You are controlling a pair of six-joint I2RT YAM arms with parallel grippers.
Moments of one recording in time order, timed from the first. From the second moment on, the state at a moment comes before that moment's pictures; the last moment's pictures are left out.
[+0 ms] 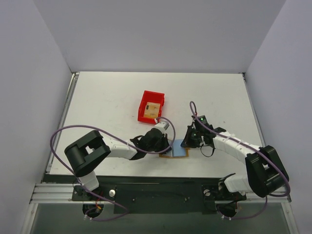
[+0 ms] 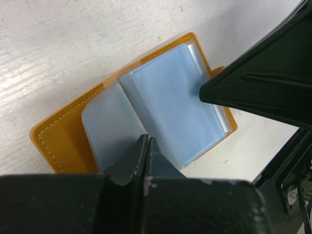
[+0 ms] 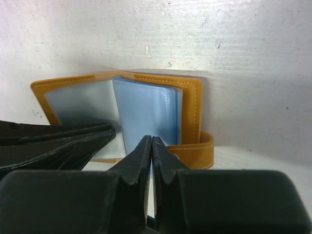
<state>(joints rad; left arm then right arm) -0.99 1.72 0.73 0.37 -0.01 -0.70 0.46 1.34 0.60 -0.26 -0.20 0.67</state>
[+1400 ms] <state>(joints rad) -1.01 1.61 0.71 0.28 -0.10 -0.73 0.50 1.54 0.61 -0.05 -0.30 0.73</state>
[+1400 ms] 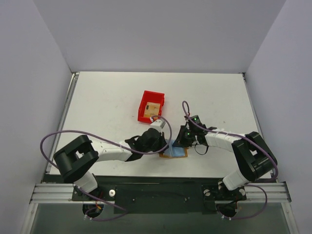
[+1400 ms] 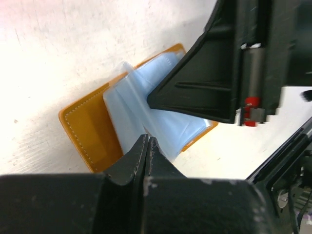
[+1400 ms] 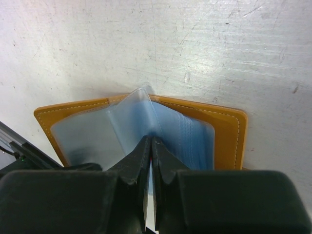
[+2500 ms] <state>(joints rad) -1.02 1.79 0.77 0.42 -0.04 -0.72 0.48 1.42 0.53 -0.08 -0.27 0.74</state>
